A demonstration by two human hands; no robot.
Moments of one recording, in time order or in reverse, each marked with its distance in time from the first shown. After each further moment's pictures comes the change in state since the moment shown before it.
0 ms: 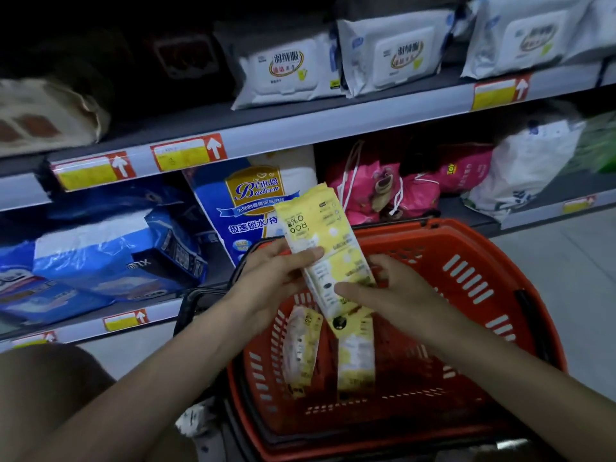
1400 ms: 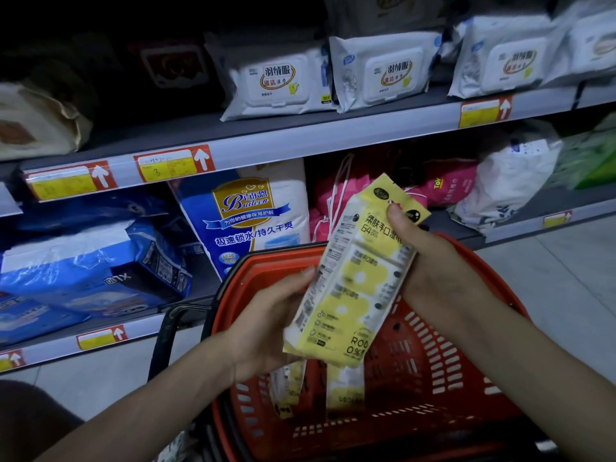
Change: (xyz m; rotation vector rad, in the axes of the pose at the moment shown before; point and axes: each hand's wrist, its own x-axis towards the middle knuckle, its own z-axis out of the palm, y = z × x) left_hand -0.017 -0.011 0.005 -0.120 -0.448 -0.256; right_hand 0.020 -0.019 -0.038 0.851 0.018 -0.146
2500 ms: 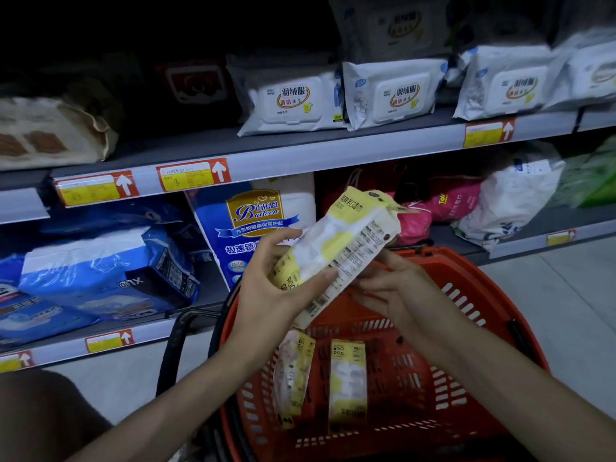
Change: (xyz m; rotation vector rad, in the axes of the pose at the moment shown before) left_hand -0.004 0.007 0.003 0.533 0.554 0.806; right_hand -0.012 0.012 0.024 -0.285 -0.020 0.082
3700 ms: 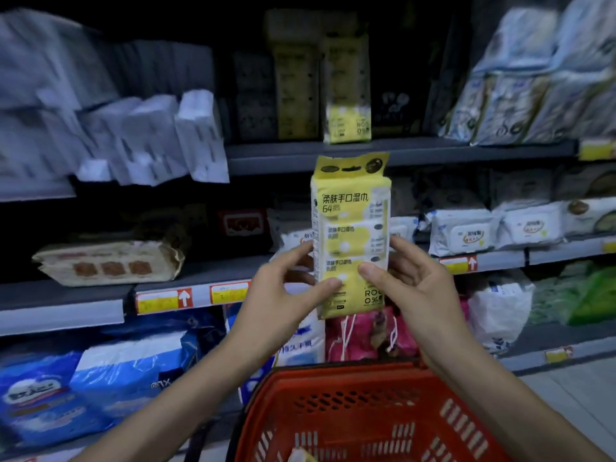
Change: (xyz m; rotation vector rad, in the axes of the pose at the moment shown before) left_hand 0.040 0.156 -0.033 0.223 -0.051 0.262; right_hand -0.054 -0.138 0.032 -0.147 0.110 -0.789
